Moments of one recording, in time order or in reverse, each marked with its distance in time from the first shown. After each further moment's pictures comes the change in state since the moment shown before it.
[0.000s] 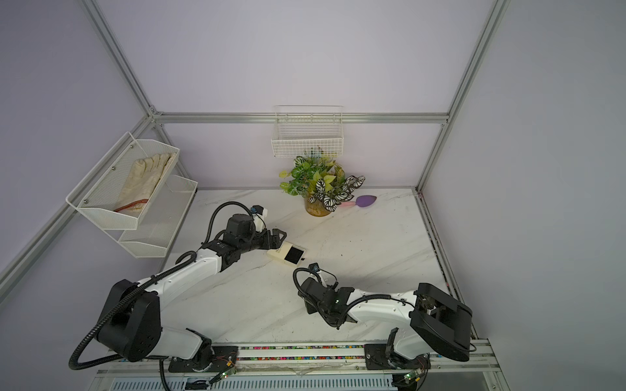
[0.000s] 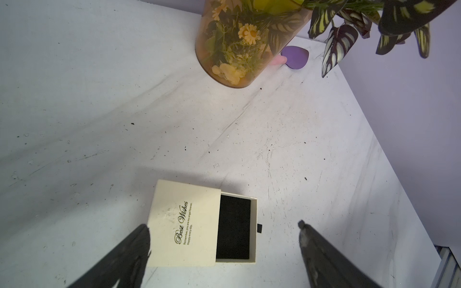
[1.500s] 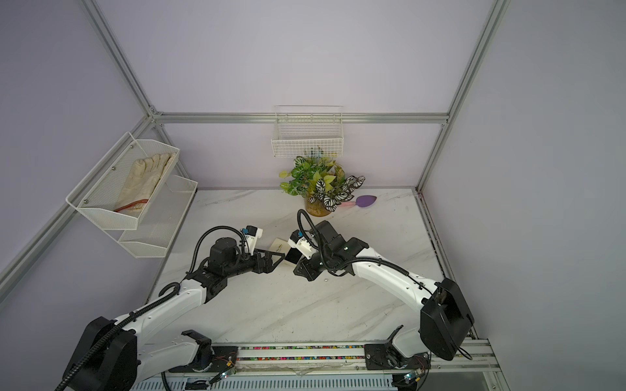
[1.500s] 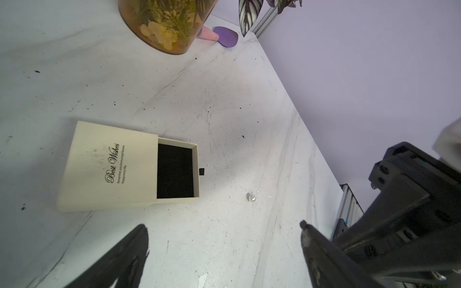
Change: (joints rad) left arm 0.014 -0.289 -0.366 0.232 0.309 -0.092; right arm -0.361 0.040 0.472 -0.352 -0.824 -0.665
